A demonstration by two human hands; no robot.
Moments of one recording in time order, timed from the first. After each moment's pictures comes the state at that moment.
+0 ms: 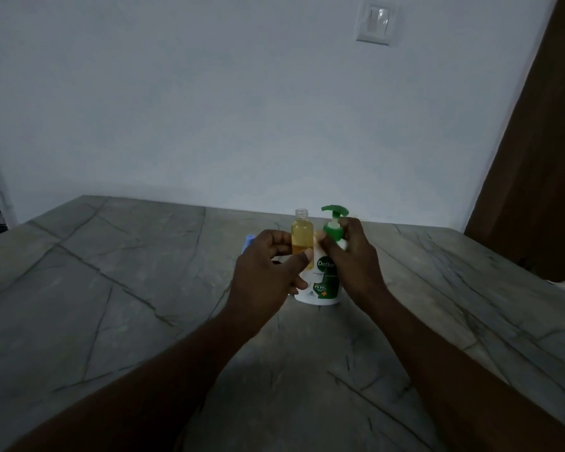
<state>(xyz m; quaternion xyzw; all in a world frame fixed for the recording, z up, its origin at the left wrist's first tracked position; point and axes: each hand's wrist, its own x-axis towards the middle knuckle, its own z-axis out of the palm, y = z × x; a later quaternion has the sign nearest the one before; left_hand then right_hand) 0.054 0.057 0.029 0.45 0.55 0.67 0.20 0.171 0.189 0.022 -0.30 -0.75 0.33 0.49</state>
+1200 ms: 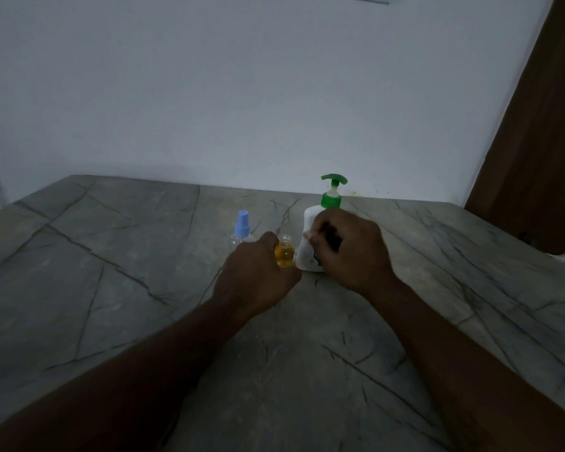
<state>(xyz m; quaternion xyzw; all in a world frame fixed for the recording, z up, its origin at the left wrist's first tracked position) 0.043 0.064 -0.001 0.55 0.75 0.37 -0.02 0.189 0.180 0.013 -0.21 -0.86 0.01 0.47</state>
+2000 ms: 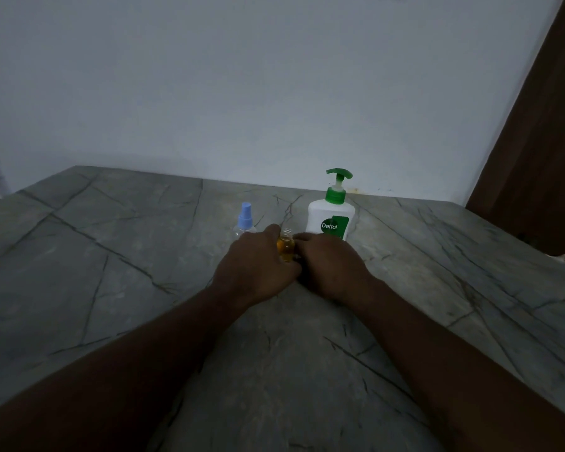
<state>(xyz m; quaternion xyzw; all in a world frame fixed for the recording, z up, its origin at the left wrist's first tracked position) 0.030 0.067 -0.006 0.58 0.73 0.37 -0.05 0.161 0.163 -0.001 -0.21 -0.95 -0.06 0.21</state>
